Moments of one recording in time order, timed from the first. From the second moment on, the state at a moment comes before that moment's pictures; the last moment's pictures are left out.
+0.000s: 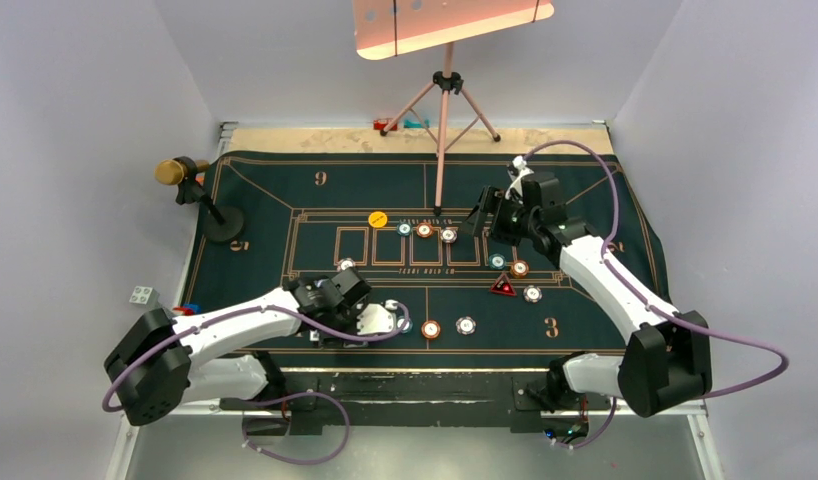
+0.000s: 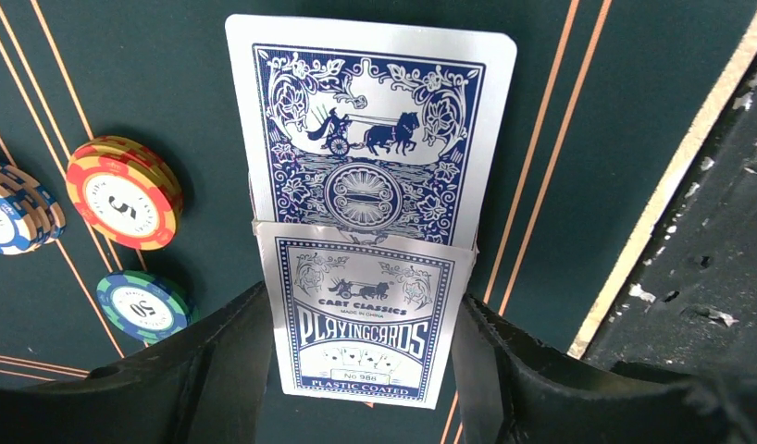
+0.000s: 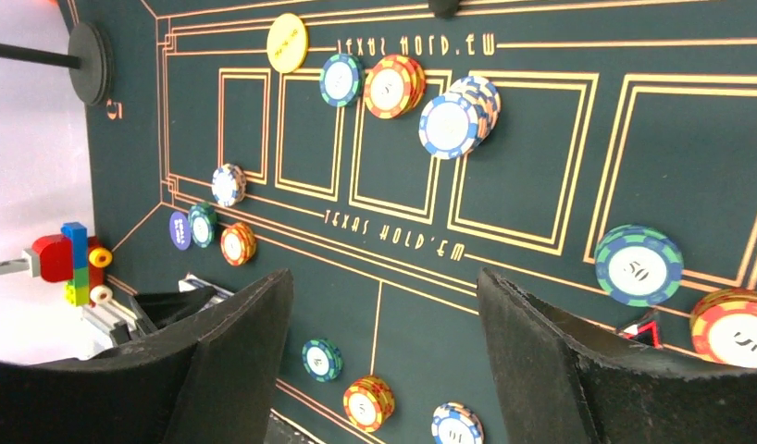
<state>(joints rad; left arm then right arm) -0.89 1.18 0.59 -0.70 -0.03 0.64 0.31 1.27 0.95 -0.36 -0.27 0.56</state>
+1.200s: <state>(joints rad) -0.79 1.24 1.22 -1.09 0.07 0.56 0.69 1.44 0.81 0.32 -0.70 0.96</state>
